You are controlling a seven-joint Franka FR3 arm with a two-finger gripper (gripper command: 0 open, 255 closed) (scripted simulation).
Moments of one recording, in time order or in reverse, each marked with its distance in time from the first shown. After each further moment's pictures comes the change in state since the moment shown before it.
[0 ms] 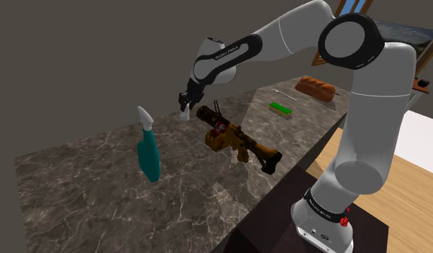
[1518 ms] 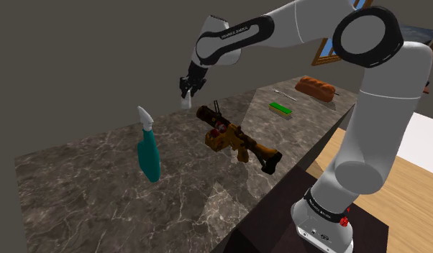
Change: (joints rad) arm 0.000 -0.091 -0.002 0.067 -0.008 -0.157 0.020
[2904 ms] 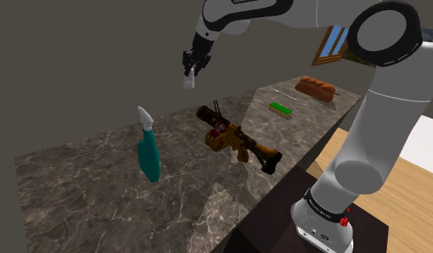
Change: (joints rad) arm -0.008 -0.086 -0.005 0.156 -0.006 -0.242 0.015
